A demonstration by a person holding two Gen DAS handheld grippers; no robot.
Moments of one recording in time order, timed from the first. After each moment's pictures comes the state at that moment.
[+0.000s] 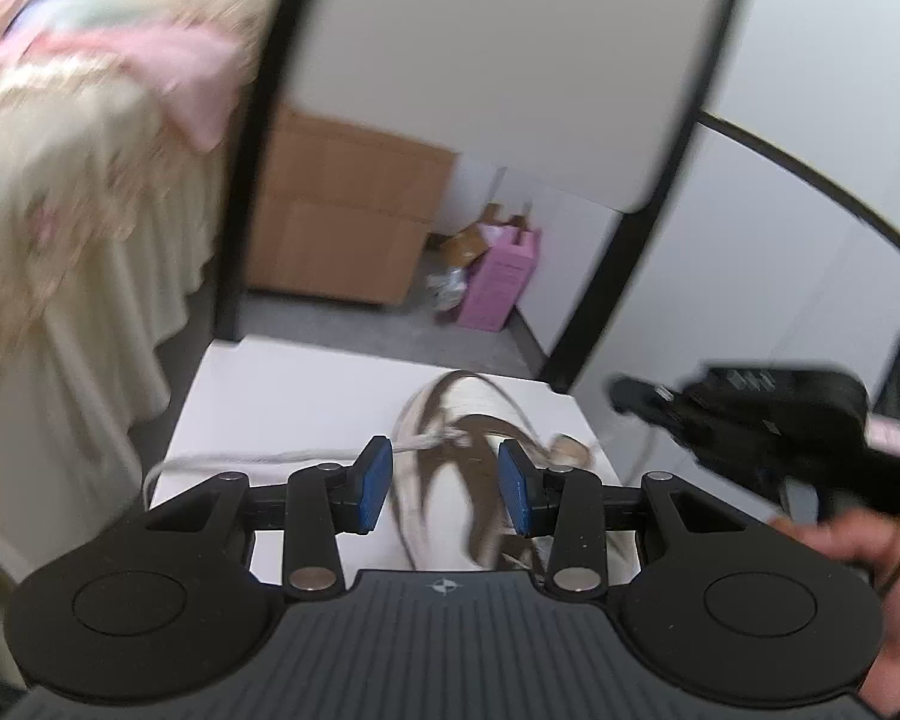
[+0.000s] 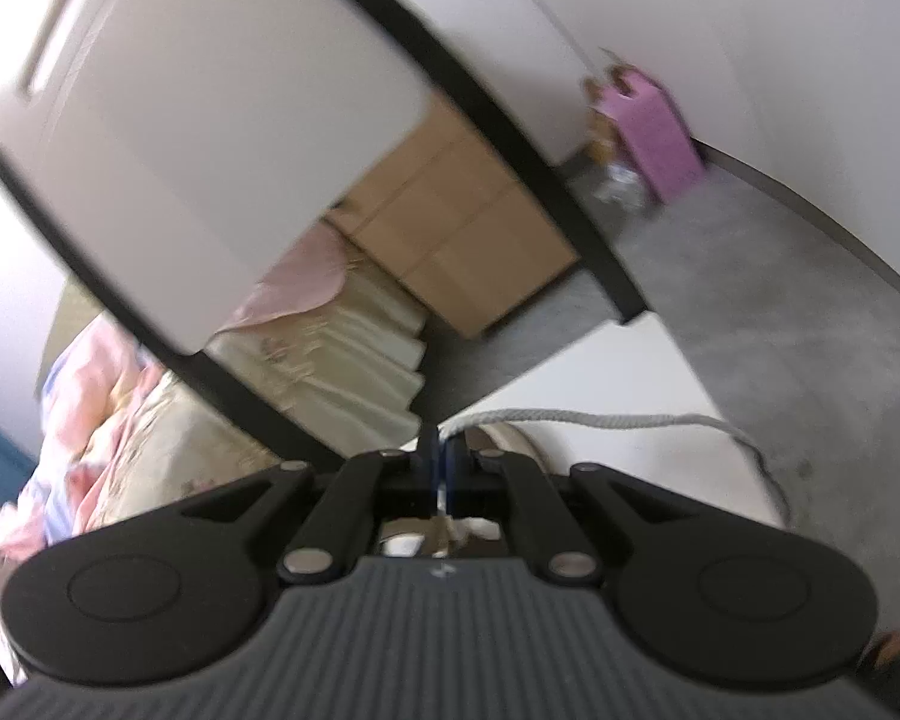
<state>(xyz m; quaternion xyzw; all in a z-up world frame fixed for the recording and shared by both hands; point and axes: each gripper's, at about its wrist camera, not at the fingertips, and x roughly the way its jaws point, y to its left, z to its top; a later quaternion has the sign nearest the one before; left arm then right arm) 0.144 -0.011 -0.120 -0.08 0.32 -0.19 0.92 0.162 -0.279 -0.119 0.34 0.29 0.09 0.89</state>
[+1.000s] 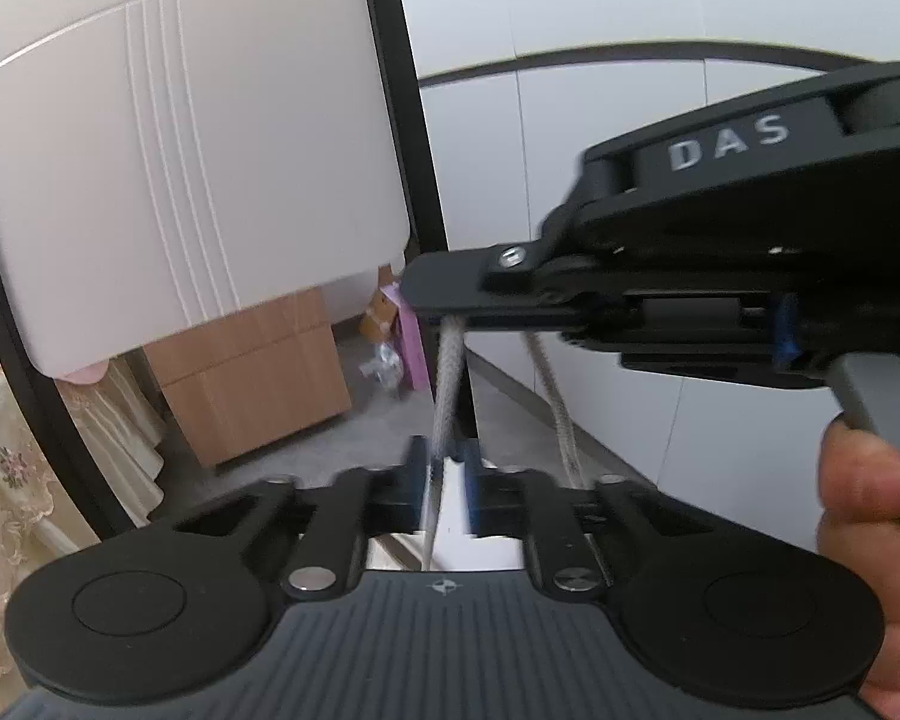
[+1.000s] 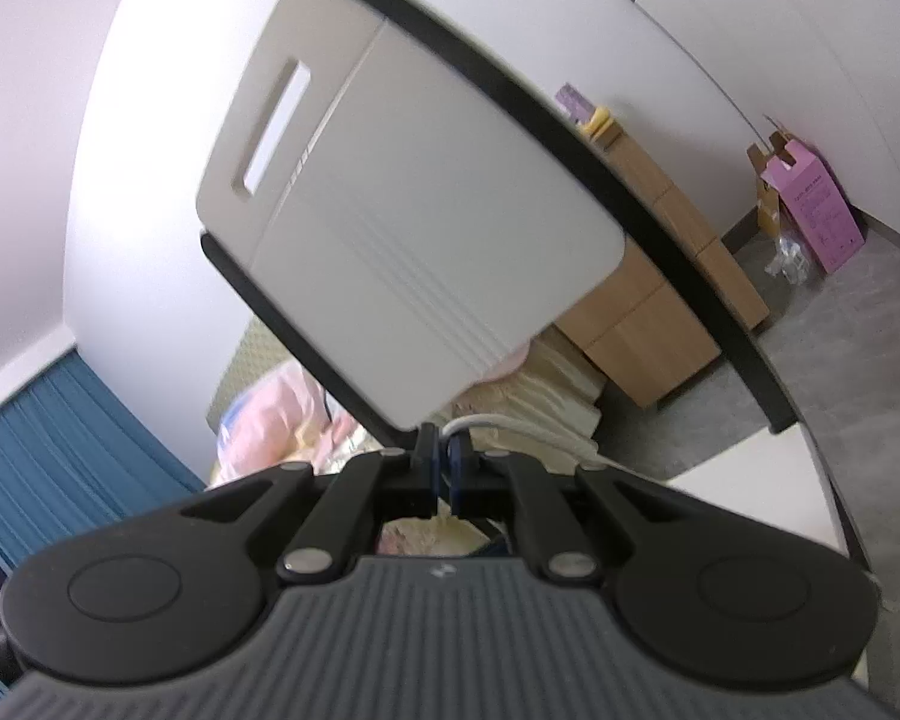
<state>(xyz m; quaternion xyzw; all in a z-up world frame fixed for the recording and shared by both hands) 0.163 -0.153 -0.101 0.13 0.23 -0.24 0.93 0.133 -0.333 -0.057 0.40 0.17 0.23 0.87</state>
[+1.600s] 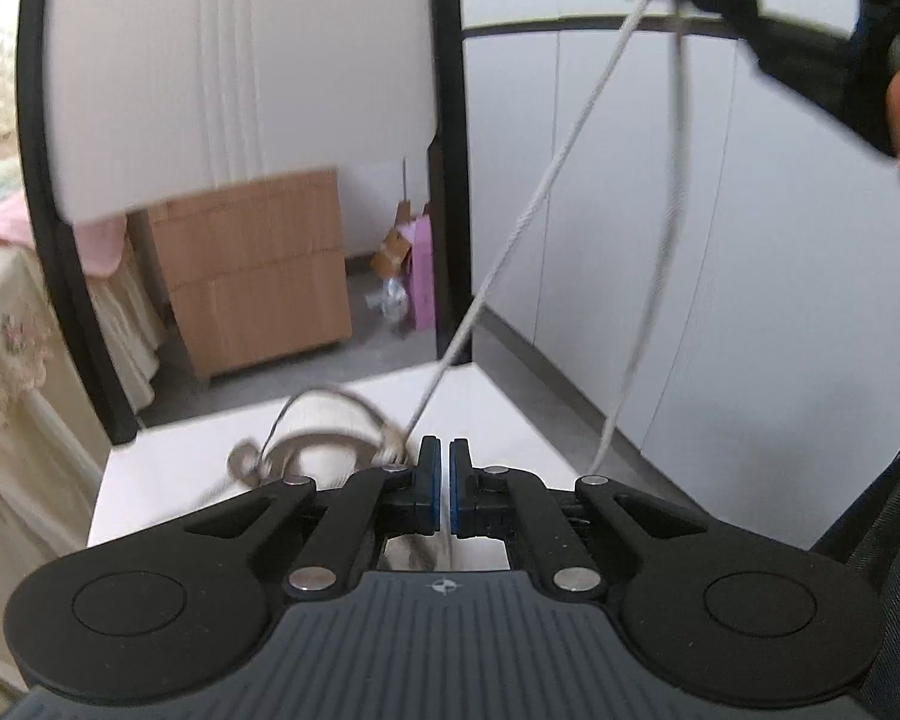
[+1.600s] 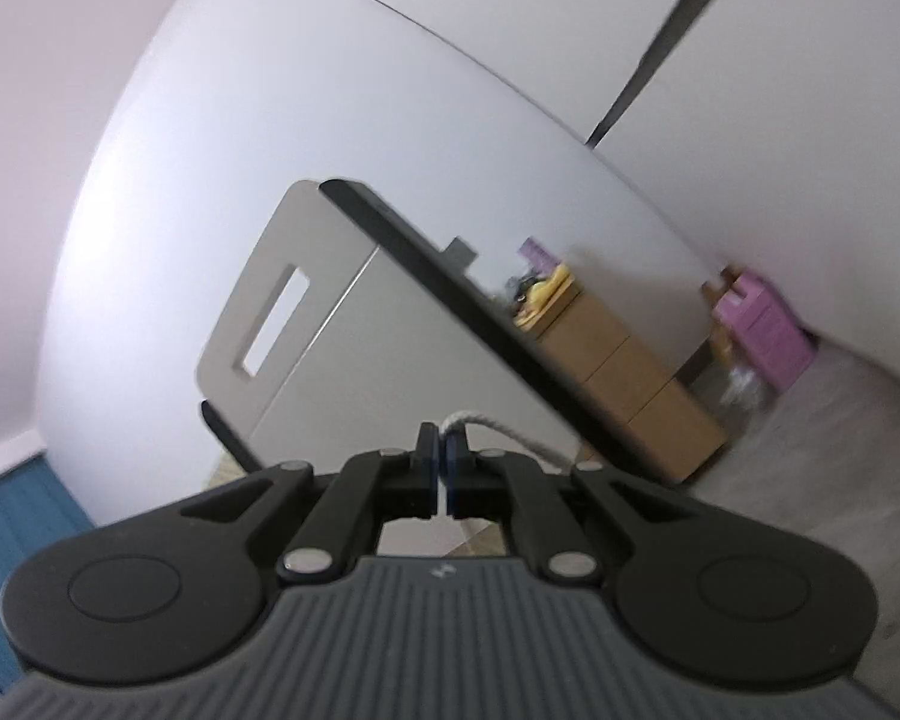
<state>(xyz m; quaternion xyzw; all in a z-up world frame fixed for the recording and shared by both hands) 0.139 -0.132 -0.148 0.07 0.29 -0.22 0.93 0.093 -0.384 0.004 0.40 0.07 0.13 0.91</state>
